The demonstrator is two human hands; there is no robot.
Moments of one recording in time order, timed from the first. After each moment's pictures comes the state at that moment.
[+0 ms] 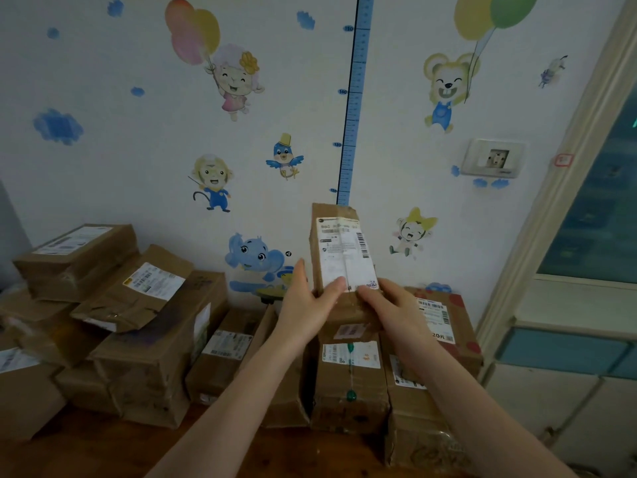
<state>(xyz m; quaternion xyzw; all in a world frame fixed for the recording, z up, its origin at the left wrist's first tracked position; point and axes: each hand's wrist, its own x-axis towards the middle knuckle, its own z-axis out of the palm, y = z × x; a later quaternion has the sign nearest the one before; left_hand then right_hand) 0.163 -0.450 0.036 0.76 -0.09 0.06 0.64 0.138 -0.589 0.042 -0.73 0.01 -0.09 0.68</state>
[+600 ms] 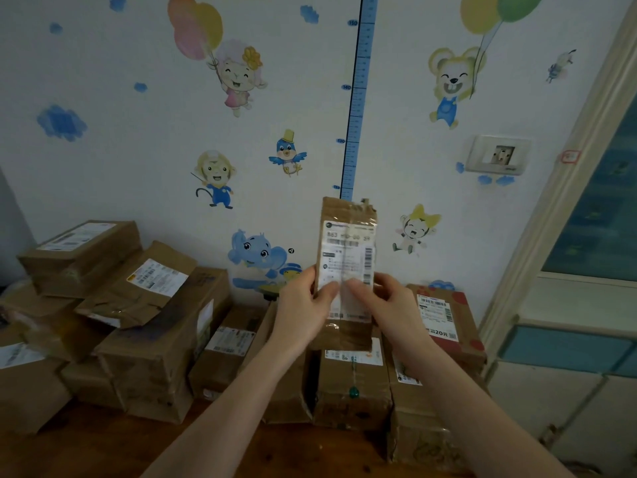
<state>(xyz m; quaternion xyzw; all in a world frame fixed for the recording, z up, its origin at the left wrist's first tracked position) 0.165 -0.445 0.030 0.82 -0.15 0.19 0.52 0.141 -0.579 0.038 -0.76 -0.02 -0.13 0.63</state>
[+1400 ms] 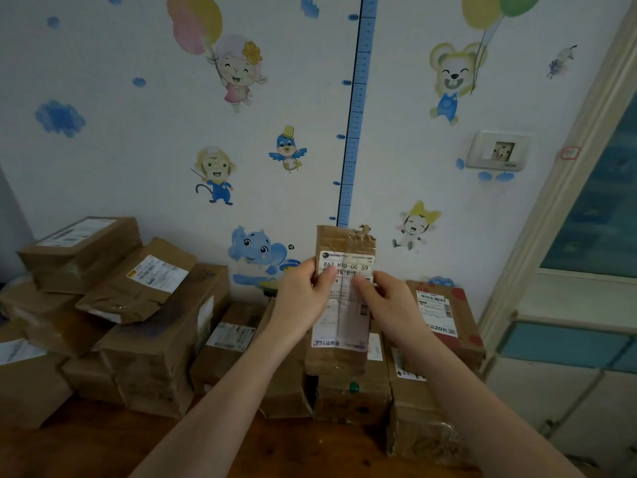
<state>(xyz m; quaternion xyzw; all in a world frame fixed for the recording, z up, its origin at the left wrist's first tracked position) 0.169 -0.441 0.039 0.83 -0.15 0.18 0.50 0.139 -0.581 0.045 -0.84 -0.05 -0.14 0.52</state>
